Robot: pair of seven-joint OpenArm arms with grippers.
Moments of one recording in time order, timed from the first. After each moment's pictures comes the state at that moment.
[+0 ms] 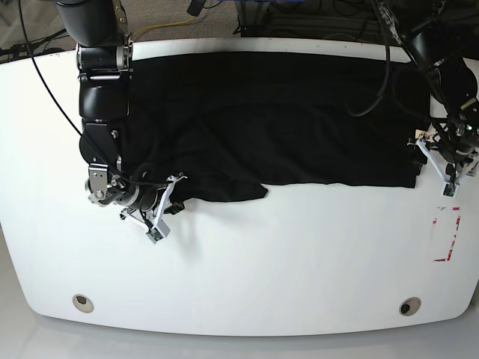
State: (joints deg) left arm -6.4 -16.4 -34.3 86.8 -1.4 -43.0 54.2; right arm 23.6 12.9 0.1 60.0 14.1 41.0 -42.9
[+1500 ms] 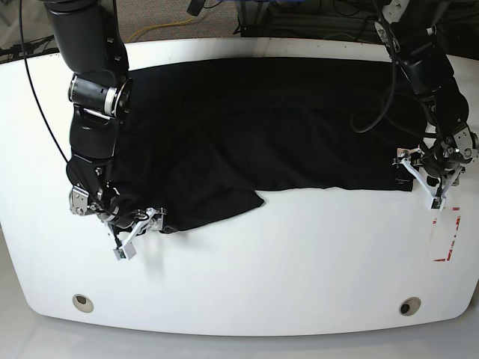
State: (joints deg) left arm -14.7 -16.2 -30.4 69.4 -1.3 -38.2 47.3; right arm 37.1 12.4 16.7 34.9 7.1 40.5 -35.4
